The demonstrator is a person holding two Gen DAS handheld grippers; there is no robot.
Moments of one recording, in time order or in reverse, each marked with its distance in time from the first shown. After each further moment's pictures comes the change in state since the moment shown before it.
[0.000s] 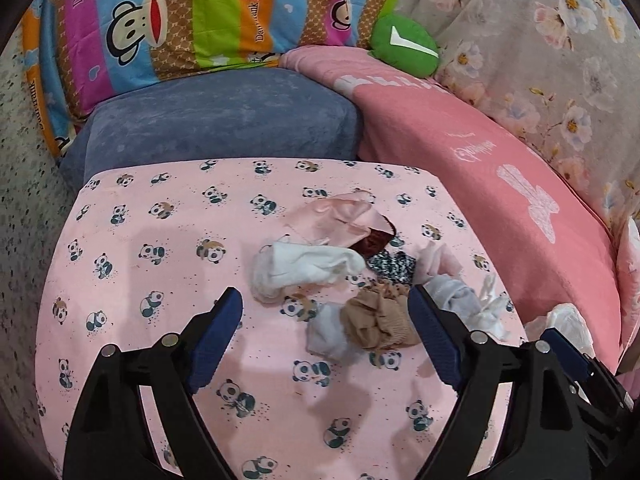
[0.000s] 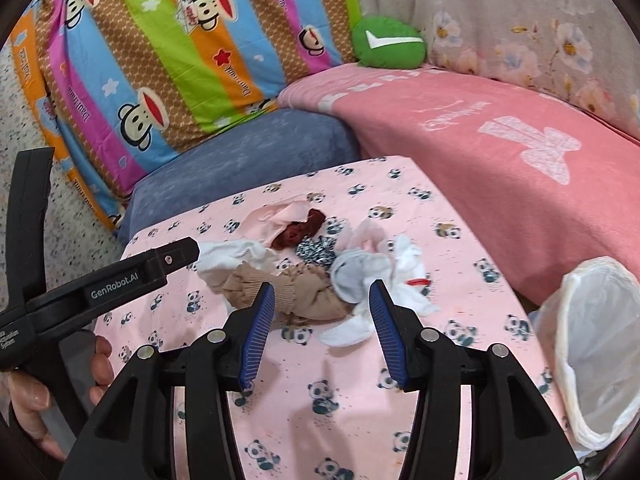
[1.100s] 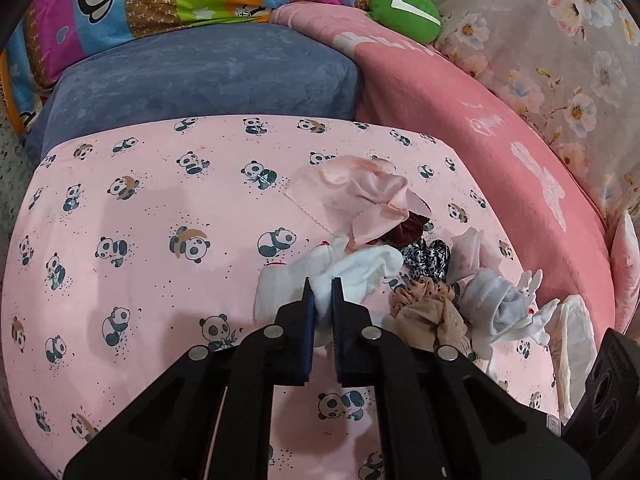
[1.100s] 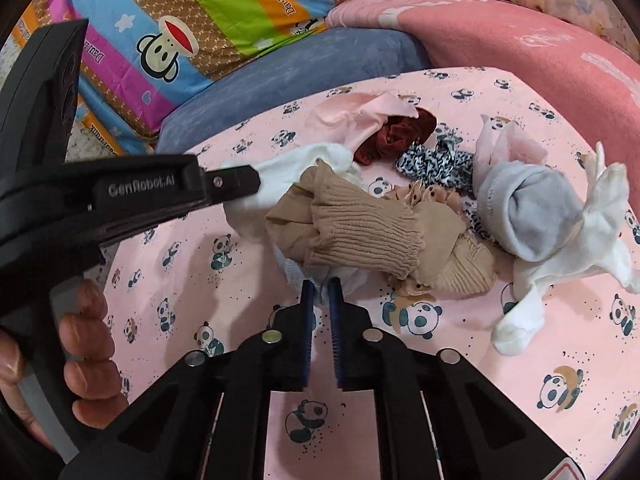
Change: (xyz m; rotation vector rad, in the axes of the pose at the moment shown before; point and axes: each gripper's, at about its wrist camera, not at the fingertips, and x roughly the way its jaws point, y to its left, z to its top) left arm 0.060 0.030 0.007 -0.002 0.134 -0.091; right arm 0.121 0.057 -0.033 -0.020 0.220 0.173
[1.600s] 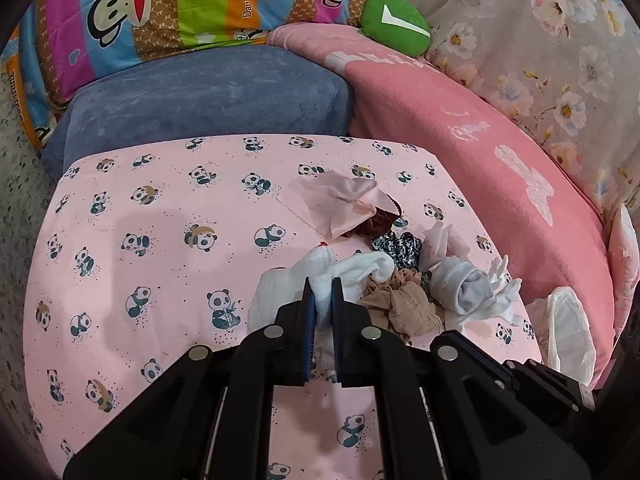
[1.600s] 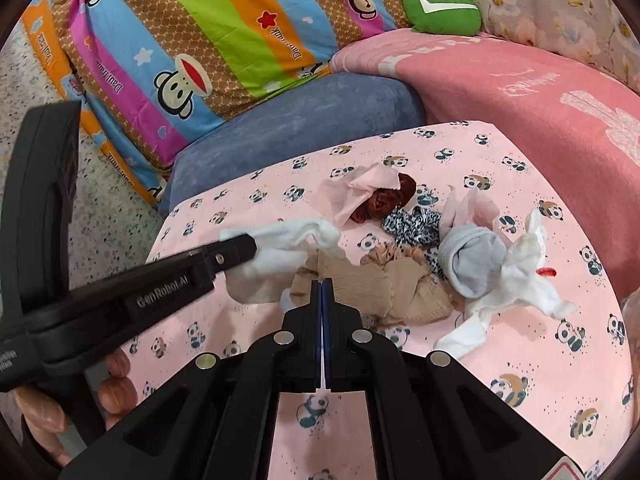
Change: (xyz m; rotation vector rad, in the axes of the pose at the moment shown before) left arm -0.041 -0.022 -0.015 0.024 -0.060 0.032; right arm -0.059 0.001 0.012 -0.021 -0.112 0.008
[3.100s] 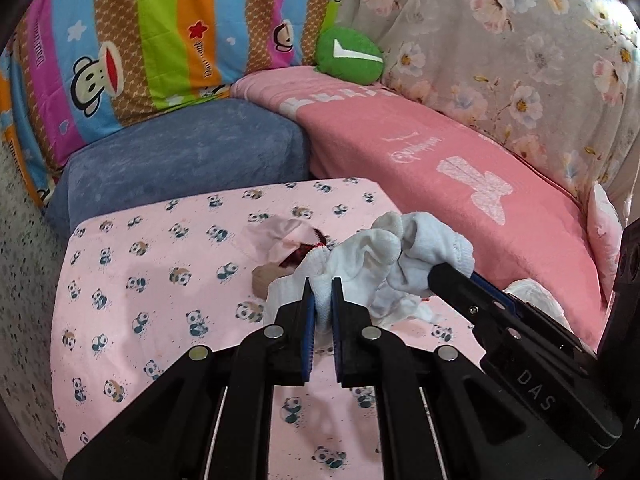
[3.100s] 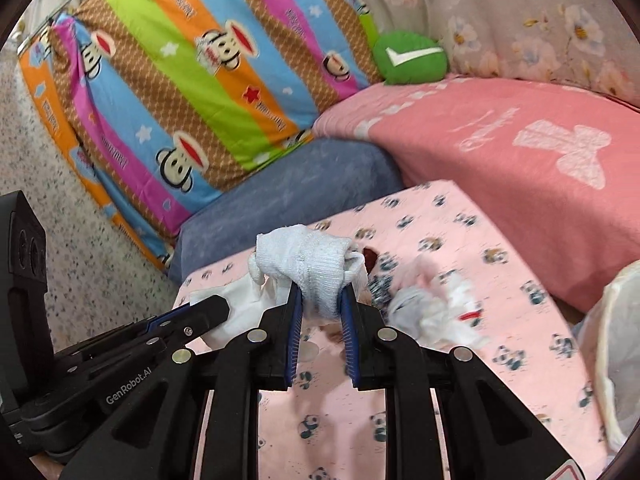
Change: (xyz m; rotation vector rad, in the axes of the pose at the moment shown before) left arm -0.070 -0.085 0.000 0.145 -0.123 -0.026; right arm -0.103 -0.036 0.025 0.114 -0.232 -0.001
